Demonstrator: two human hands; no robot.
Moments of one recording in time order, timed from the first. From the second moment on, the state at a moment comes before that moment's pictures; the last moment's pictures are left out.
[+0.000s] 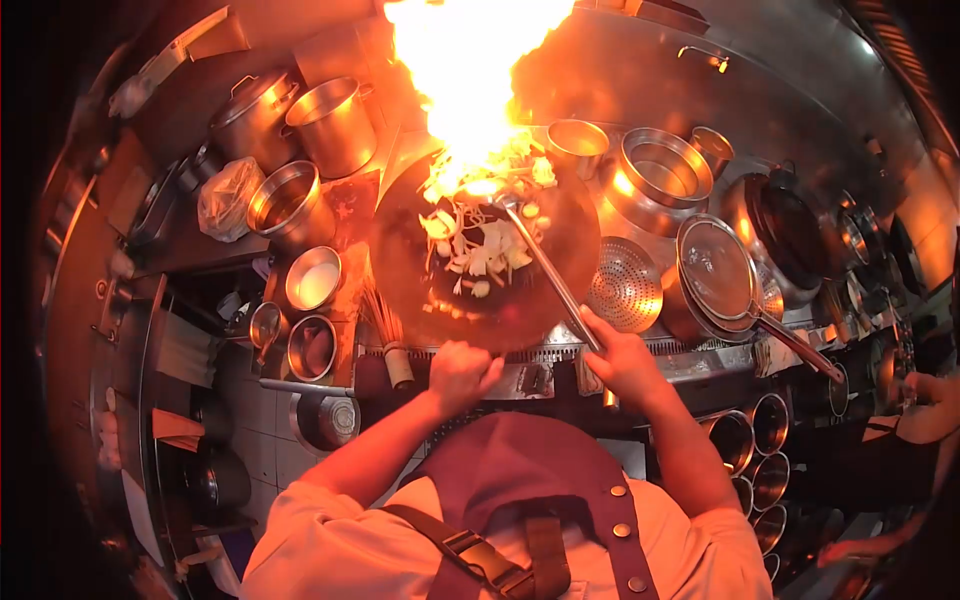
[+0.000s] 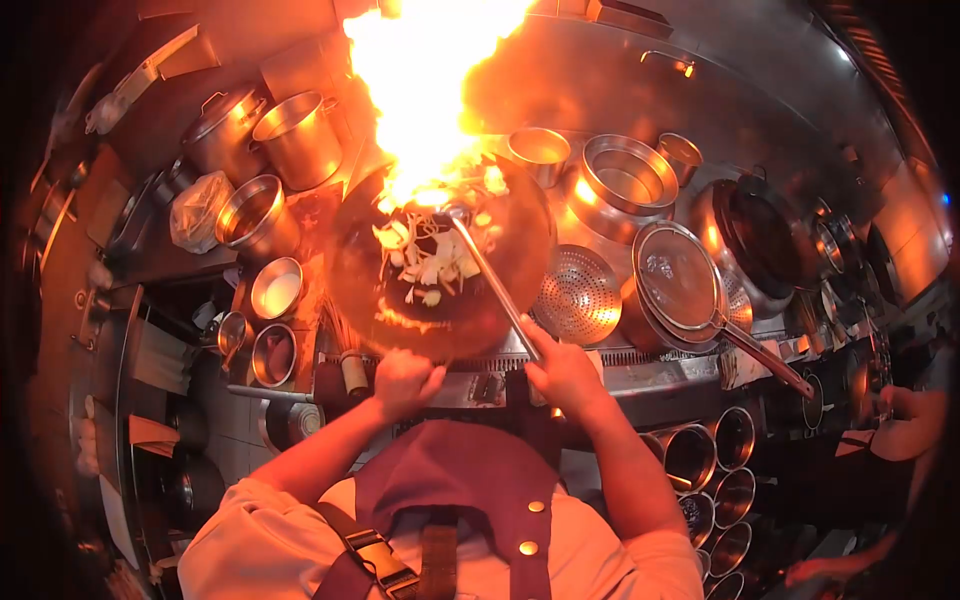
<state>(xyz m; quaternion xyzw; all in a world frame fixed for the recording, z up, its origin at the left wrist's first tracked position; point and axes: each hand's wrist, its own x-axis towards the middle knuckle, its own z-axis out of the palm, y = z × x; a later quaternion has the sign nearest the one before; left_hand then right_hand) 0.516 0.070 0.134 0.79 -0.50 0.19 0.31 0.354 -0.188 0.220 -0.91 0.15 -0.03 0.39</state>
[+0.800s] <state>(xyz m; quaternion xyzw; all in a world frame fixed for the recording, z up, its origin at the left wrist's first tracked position) 0.621 0.042 0.130 0.77 -0.50 0.10 0.37 0.317 -0.064 0.088 -0.84 0.28 -0.14 0.43</state>
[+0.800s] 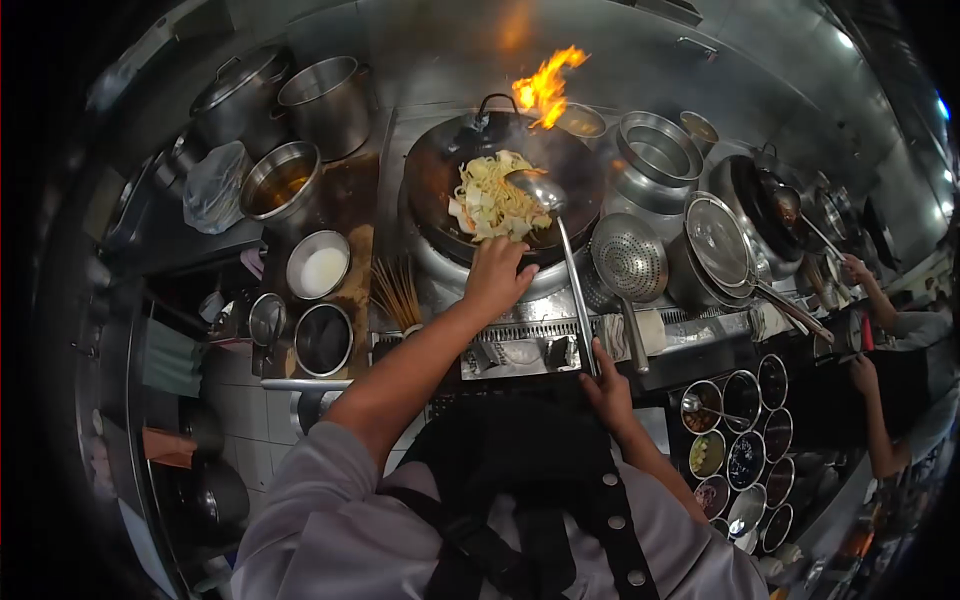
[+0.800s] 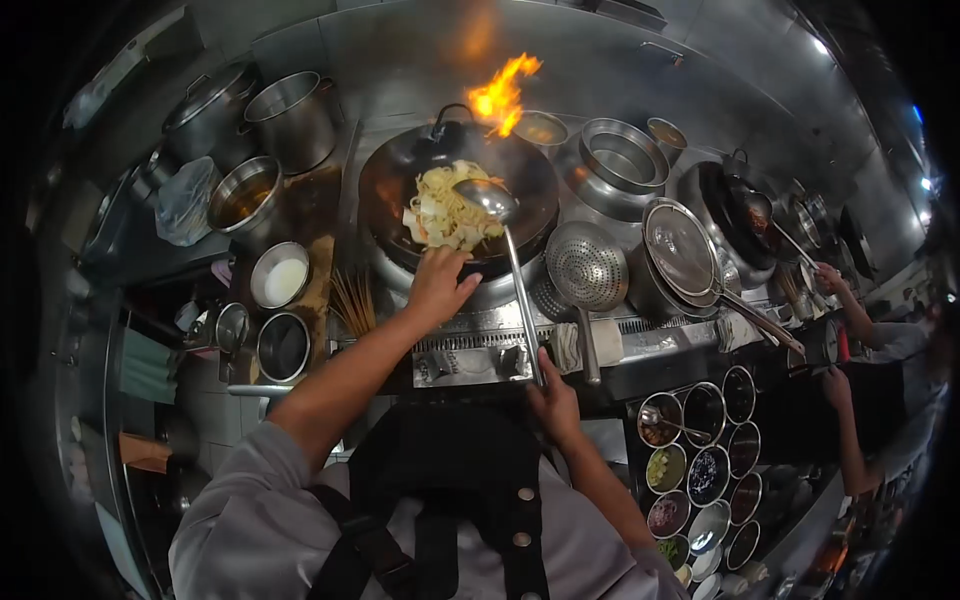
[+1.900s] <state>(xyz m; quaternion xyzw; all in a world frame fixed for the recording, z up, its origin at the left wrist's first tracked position) 0.353 0.566 0.004 0.86 0.35 -0.05 0.37 1.067 0.042 0.291 -0.54 0.13 0.14 0.82</state>
